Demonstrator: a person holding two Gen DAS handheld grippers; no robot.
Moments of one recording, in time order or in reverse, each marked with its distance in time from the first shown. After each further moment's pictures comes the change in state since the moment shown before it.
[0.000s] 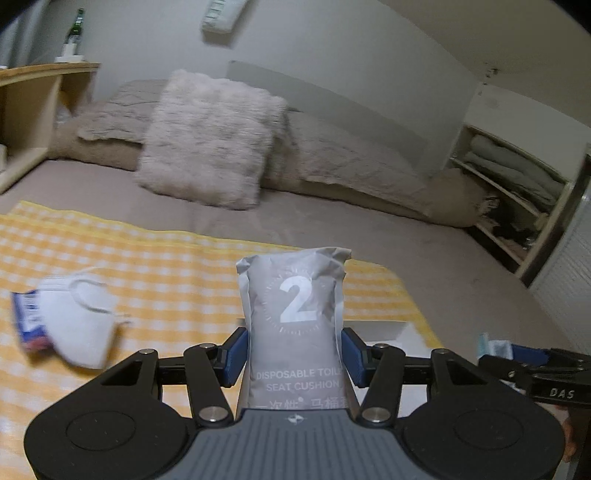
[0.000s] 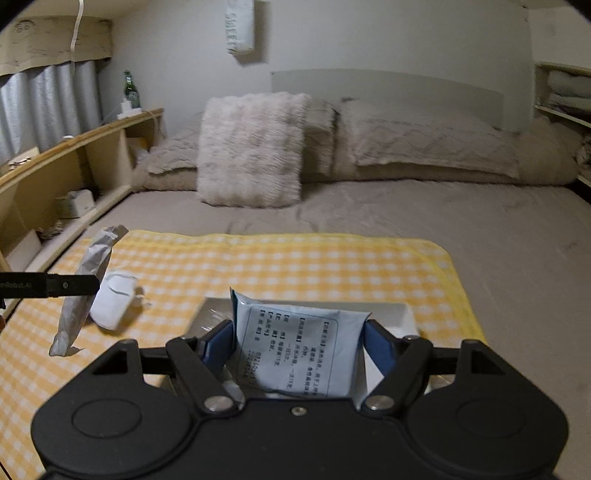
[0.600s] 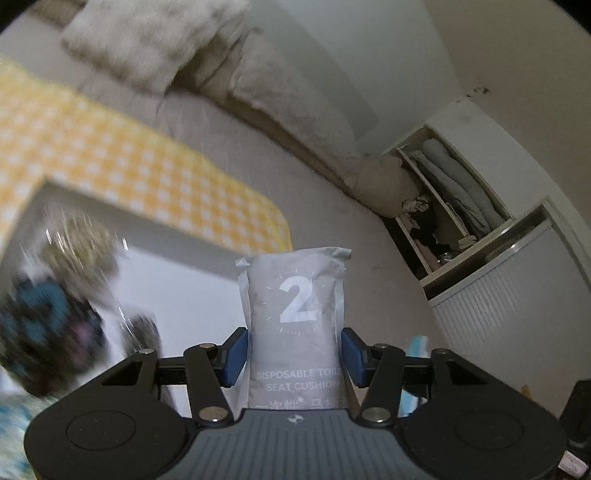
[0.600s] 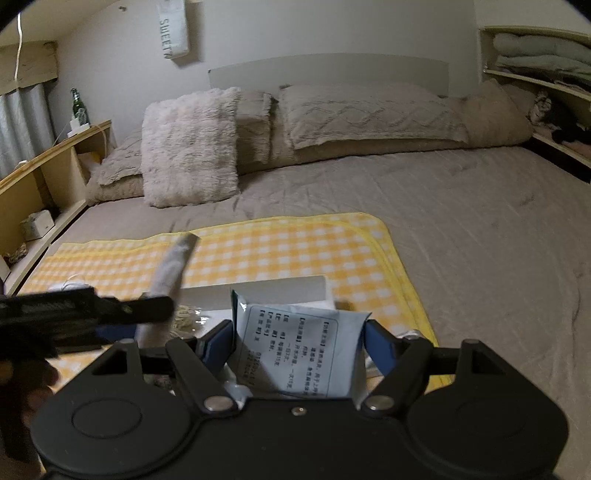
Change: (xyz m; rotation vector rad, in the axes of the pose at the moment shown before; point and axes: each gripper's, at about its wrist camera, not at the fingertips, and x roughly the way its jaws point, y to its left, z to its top) left arm 0.123 -0.082 -0.061 -0.347 0.170 -0.348; right arm -0.011 -0.086 -0.019 0.124 0.027 -0.076
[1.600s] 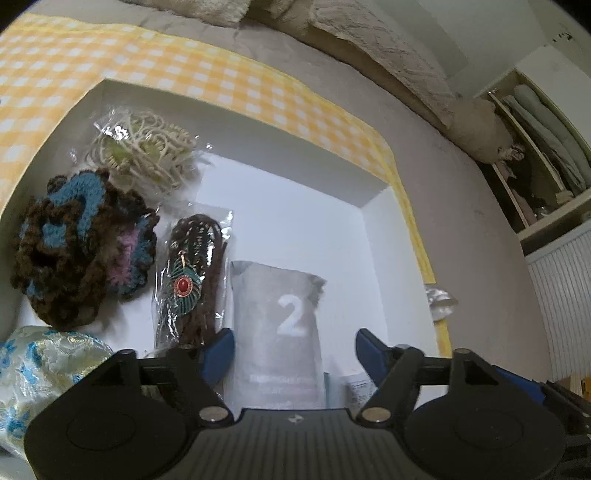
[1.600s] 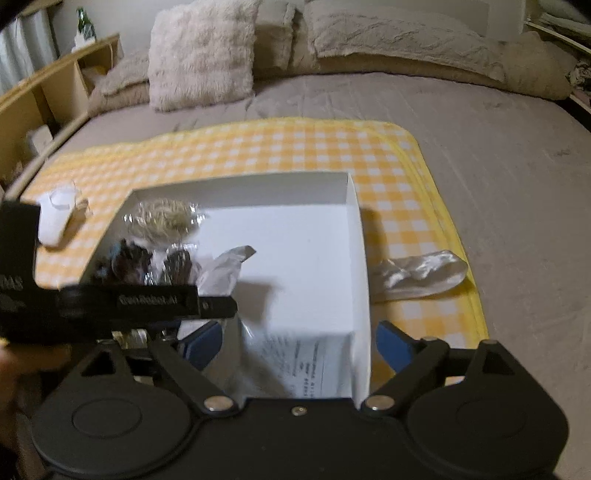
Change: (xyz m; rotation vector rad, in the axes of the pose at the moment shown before) left arm 0.048 0.030 -0.029 0.010 0.165 0.322; right arm 0.064 0.014 -0.044 -0.100 0.276 0.027
